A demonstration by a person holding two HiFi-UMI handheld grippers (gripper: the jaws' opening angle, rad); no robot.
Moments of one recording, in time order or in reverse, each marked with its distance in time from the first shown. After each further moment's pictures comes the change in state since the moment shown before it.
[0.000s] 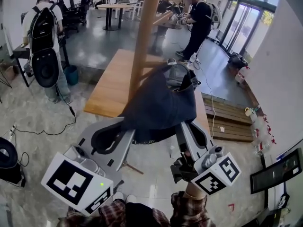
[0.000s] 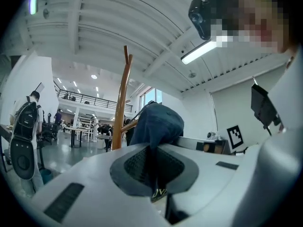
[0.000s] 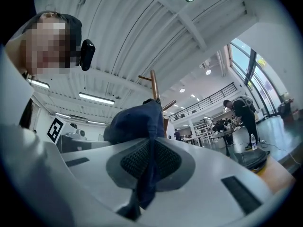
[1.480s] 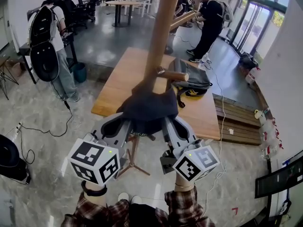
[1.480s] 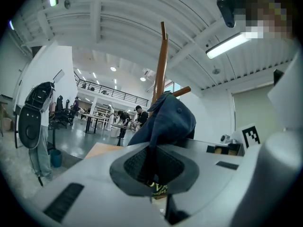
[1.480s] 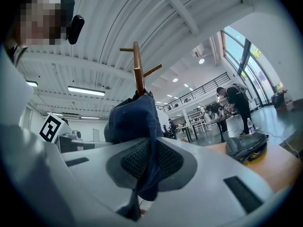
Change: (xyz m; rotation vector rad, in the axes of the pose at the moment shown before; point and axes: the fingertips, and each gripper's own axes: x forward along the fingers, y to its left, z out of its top) left arm 0.057 0.094 -0.093 -0.168 0.060 0.165; right arm 0.072 -0.059 -0.094 0.034 0.117 -0.074
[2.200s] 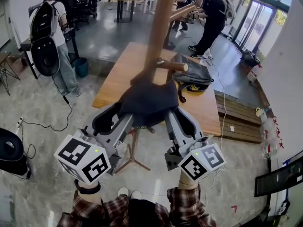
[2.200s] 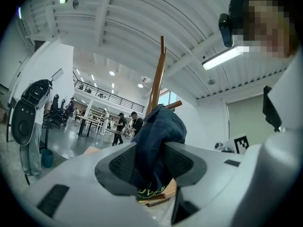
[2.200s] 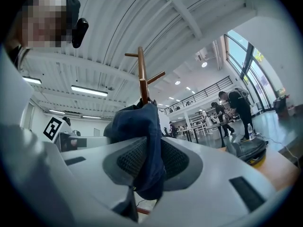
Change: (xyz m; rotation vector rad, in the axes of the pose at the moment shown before) left arm -0.019 -0.010 0.021 -0.044 -0.090 -0.074; right arm -0.017 0.001 0.015 -0.033 -0.024 0.015
